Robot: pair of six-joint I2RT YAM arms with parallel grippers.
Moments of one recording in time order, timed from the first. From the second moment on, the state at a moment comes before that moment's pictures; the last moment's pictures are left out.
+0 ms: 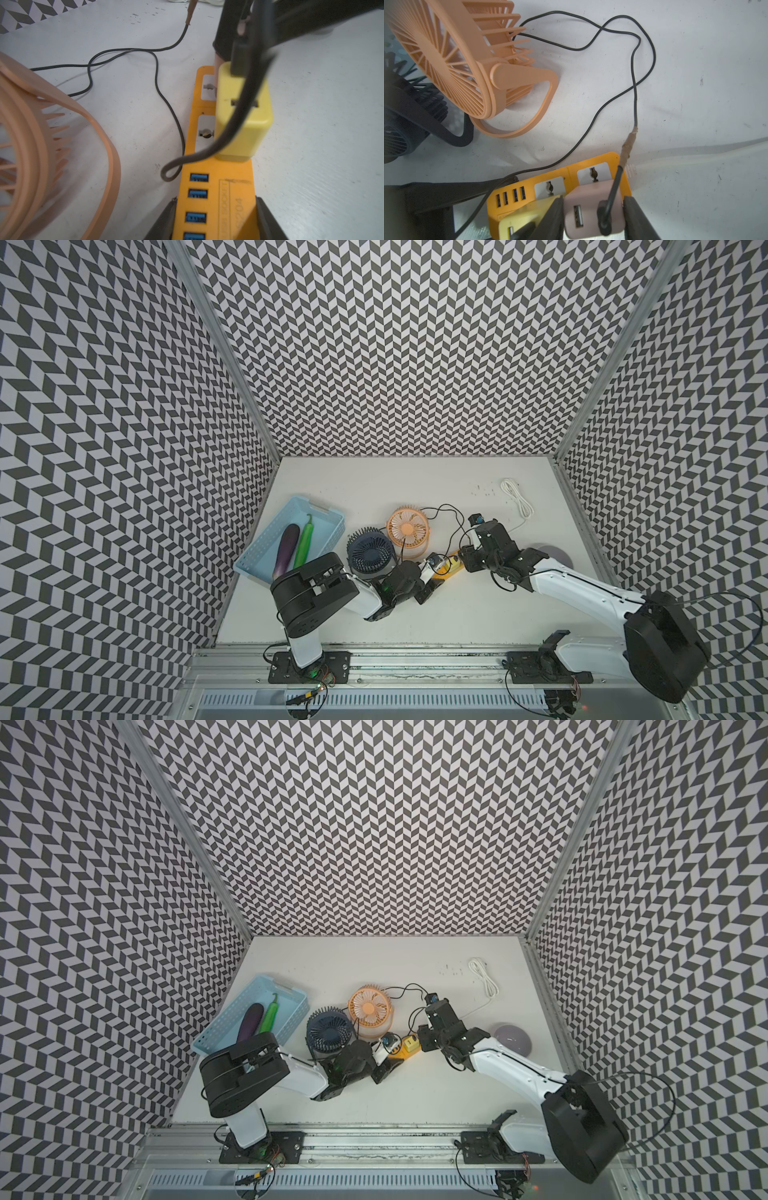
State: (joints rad) left arm -0.98 1.77 0.50 0.74 -0.06 0.01; right arm 0.62 1.28 0.68 -0.27 0.07 0.35
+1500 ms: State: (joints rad) left arm -0.98 1.77 0.51 0.73 -0.05 0.01; right arm 0.53 1.26 0.66 -0.26 -0.04 0.36
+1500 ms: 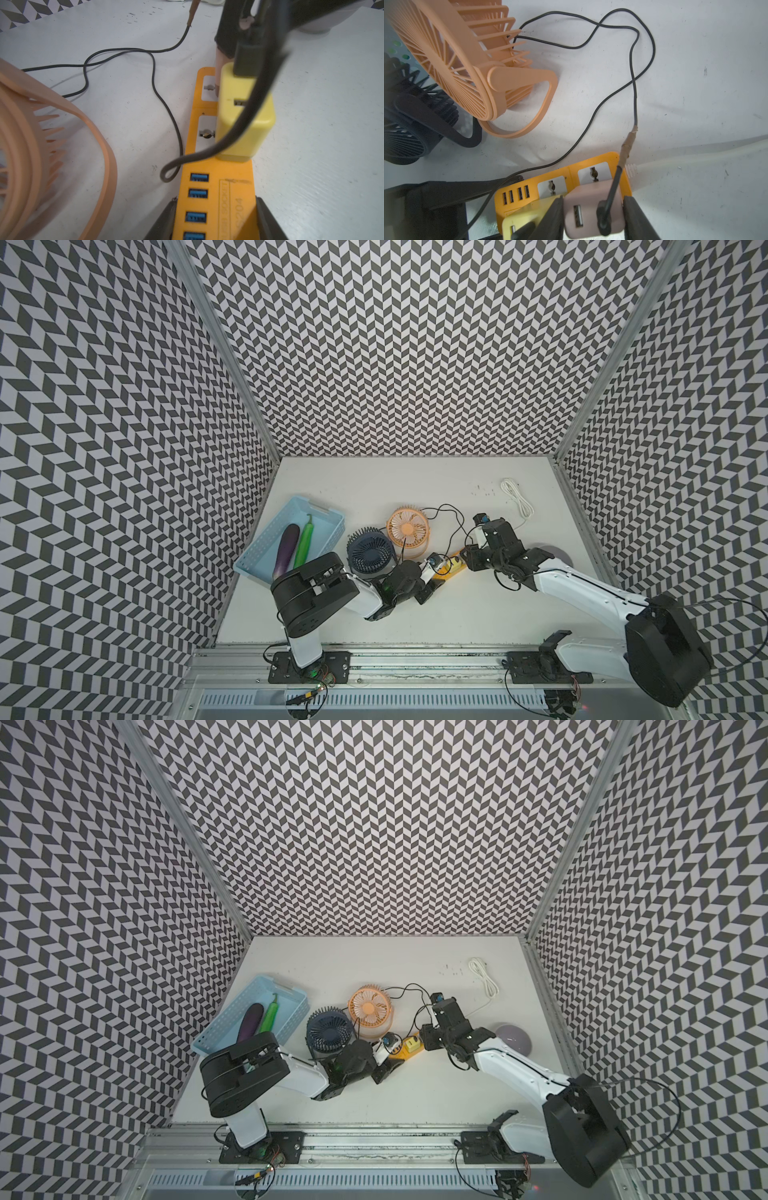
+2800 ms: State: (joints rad) left arm -0.98 1.77 0.51 0.73 -0.05 0.01; right arm 0.62 1.25 0.66 -0.26 0.07 0.35
